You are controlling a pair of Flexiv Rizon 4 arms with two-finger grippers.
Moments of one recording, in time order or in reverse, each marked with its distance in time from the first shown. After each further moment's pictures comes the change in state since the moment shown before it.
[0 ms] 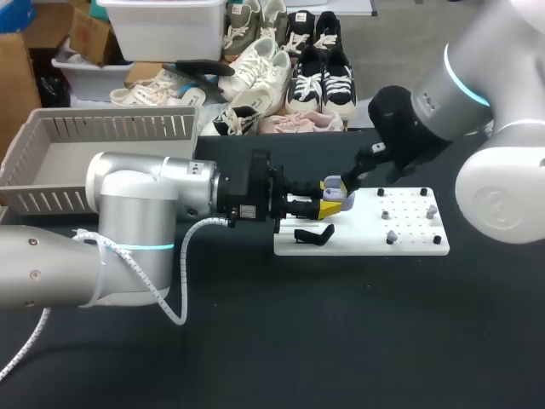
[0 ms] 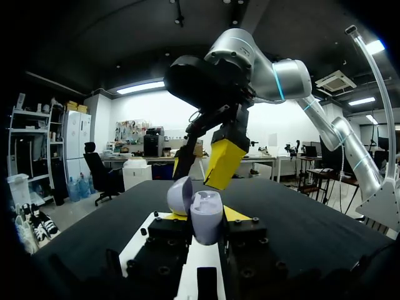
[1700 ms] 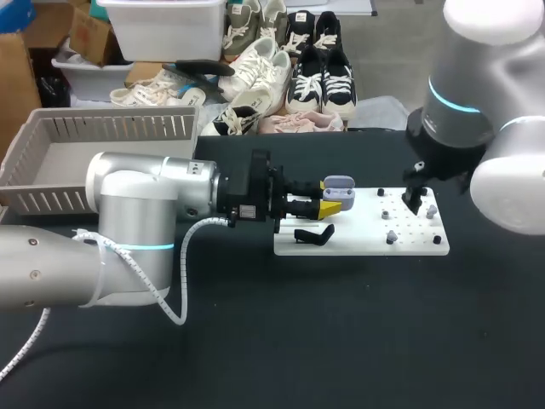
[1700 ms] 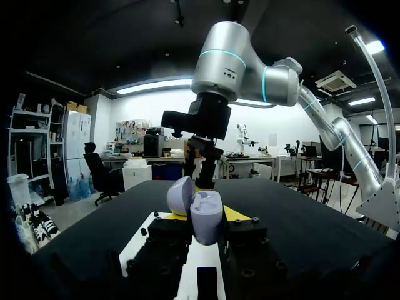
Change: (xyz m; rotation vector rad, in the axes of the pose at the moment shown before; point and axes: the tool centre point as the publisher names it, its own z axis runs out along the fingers) left arm 0.000 0.000 0.000 0.000 0.000 0.000; right arm 0.060 -0.118 0.007 0.379 0.252 0.026
